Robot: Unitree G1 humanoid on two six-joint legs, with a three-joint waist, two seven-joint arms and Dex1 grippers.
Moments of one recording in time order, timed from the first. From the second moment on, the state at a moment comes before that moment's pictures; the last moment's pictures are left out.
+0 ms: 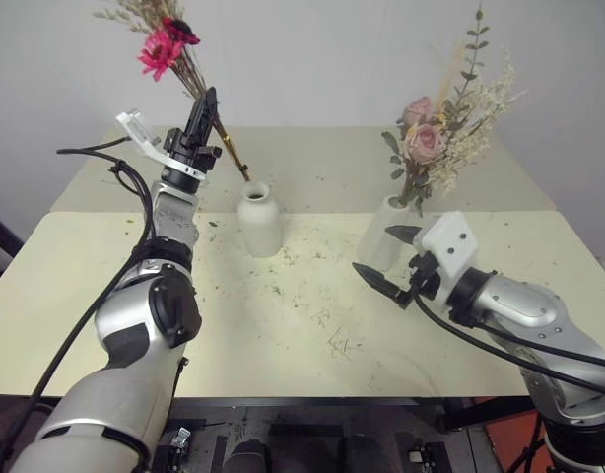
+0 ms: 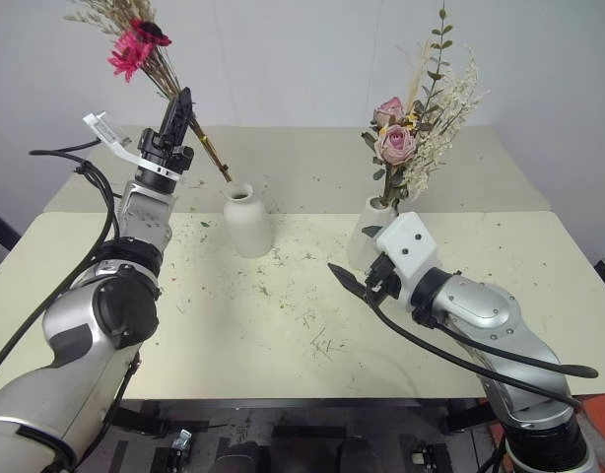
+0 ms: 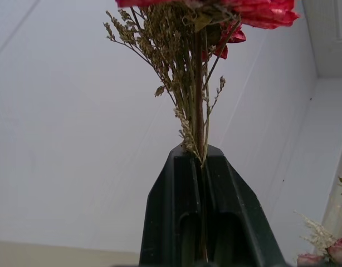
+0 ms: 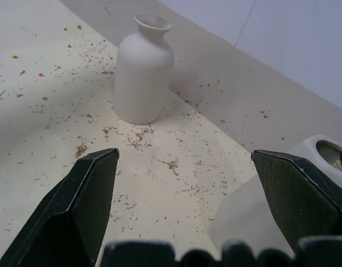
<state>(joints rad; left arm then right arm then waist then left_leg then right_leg) -1.29 0.32 0.60 1.28 -0.58 -0.19 -1.04 -0.32 -0.66 -0.02 -0.67 0.37 0.73 0.50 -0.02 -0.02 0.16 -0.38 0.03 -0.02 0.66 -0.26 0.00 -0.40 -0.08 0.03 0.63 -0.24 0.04</state>
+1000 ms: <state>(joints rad) -1.22 0.27 0.51 1.31 -0.37 -0.37 -0.97 -0.28 -0.66 -0.05 -0.70 0.36 0.76 0.47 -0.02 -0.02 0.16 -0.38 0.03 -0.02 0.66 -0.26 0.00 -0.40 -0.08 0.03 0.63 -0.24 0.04</state>
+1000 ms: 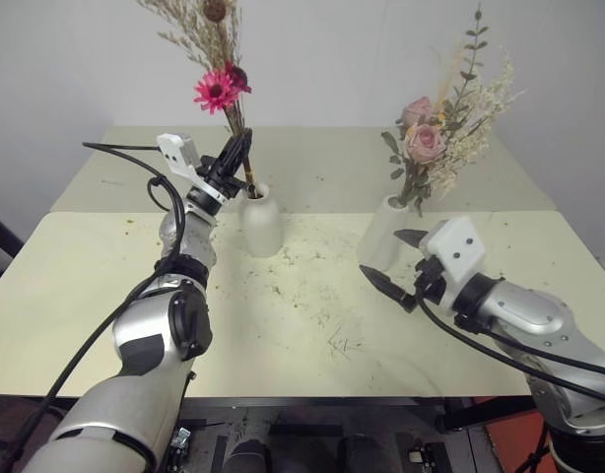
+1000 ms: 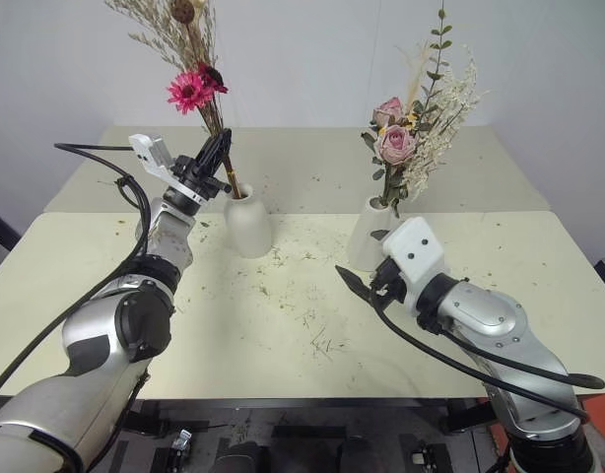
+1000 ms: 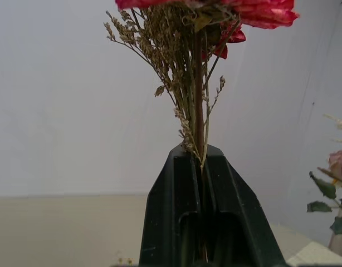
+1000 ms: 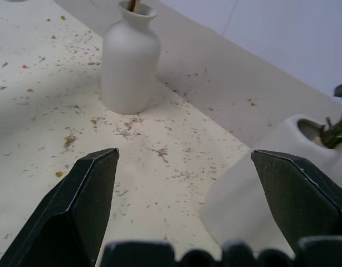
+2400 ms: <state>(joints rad) -0.88 0.60 0.29 1.03 -0.29 -0.17 -1.41 -0.28 -0.65 0.00 -0.62 0.25 0.68 0.50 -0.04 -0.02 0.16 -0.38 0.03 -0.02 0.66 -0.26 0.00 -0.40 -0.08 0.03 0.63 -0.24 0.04</state>
